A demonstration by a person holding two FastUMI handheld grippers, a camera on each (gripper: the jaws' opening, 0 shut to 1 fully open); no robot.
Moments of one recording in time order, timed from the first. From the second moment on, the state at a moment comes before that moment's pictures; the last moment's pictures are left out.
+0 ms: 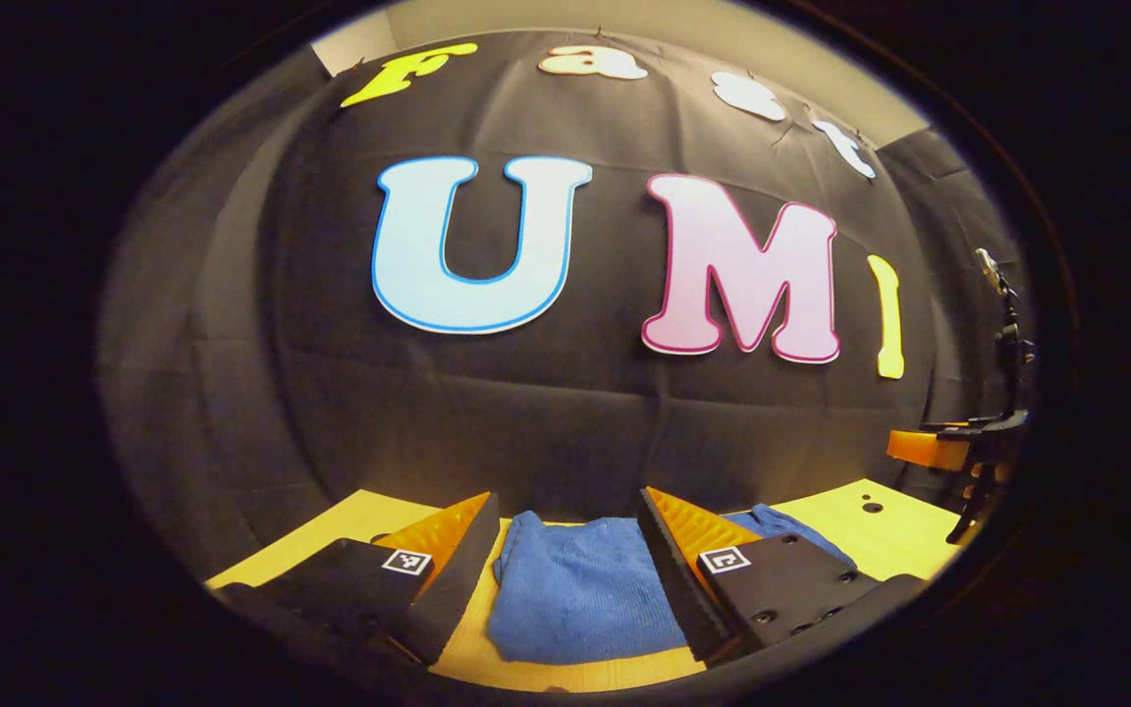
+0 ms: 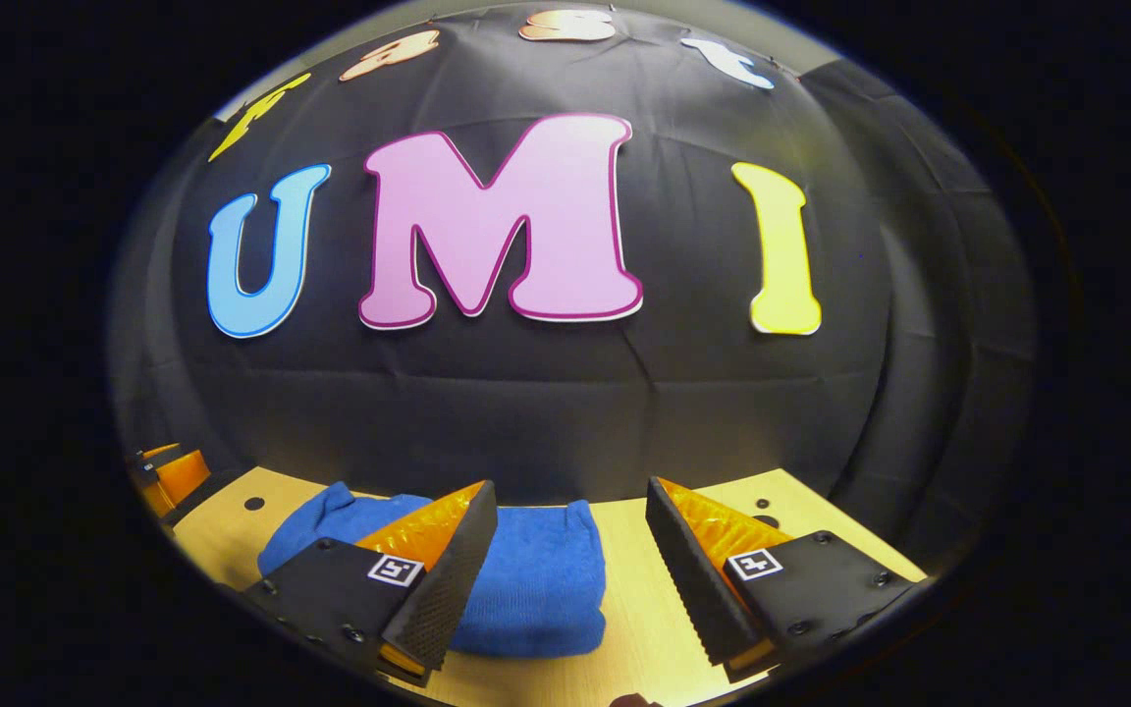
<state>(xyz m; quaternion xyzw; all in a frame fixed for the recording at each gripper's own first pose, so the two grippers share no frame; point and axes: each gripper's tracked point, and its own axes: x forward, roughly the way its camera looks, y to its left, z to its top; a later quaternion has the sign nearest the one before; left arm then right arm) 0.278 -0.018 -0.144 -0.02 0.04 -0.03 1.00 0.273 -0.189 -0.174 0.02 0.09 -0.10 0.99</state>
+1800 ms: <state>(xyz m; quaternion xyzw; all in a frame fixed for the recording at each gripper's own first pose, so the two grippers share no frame) -0.057 -0.102 -0.002 -0.01 -0.01 0.02 1.00 -0.047 -0.083 0.023 0.01 -0.04 0.05 1.00</state>
